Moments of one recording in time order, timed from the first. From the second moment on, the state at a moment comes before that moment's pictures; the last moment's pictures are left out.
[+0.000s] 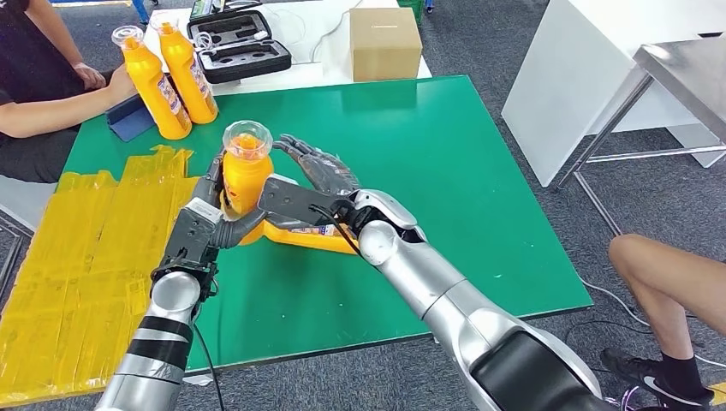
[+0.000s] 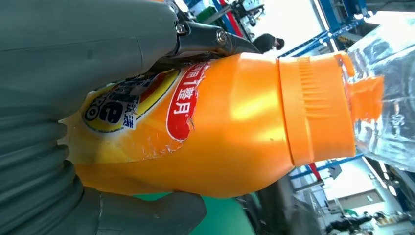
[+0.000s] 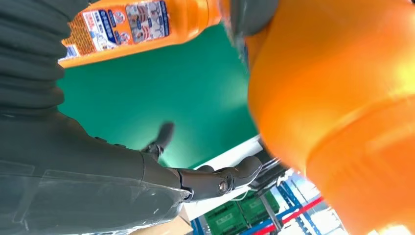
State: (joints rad) left arm -0.39 -0.15 -0.09 -1.19 -0.42 0.14 -0.38; right arm -0.80 0.24 0.65 -0.84 0.46 -0.02 -0.13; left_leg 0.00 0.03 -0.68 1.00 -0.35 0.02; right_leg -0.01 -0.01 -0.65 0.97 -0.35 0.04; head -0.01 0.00
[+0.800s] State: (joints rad) left arm -0.52 0.04 0.09 -0.68 -1.24 0.70 -0.16; right arm -0.81 0.19 0.66 -0.68 0.56 0.04 -0.16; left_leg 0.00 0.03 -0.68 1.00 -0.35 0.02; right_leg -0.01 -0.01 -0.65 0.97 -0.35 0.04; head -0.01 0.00
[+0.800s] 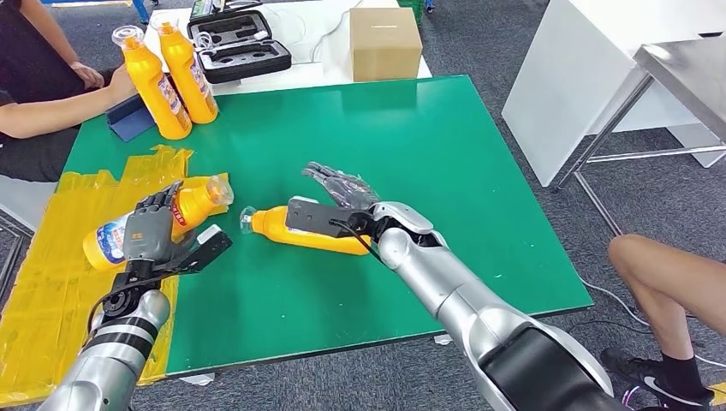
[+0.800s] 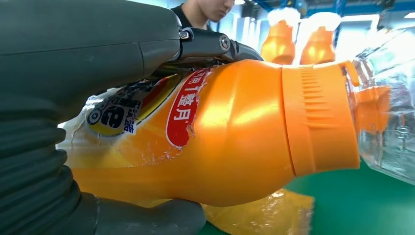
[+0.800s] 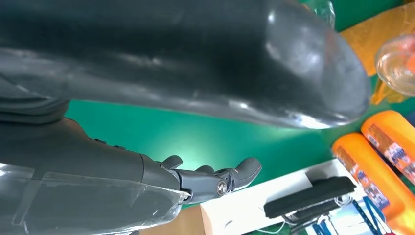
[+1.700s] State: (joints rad) left arm -0.72 -0.10 0.01 -0.47 -1.46 0.46 -0.01; right arm -0.79 0.25 0.75 -0.61 0.58 0.06 -0.16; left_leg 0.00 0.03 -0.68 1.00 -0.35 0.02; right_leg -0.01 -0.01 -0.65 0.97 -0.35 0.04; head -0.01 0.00
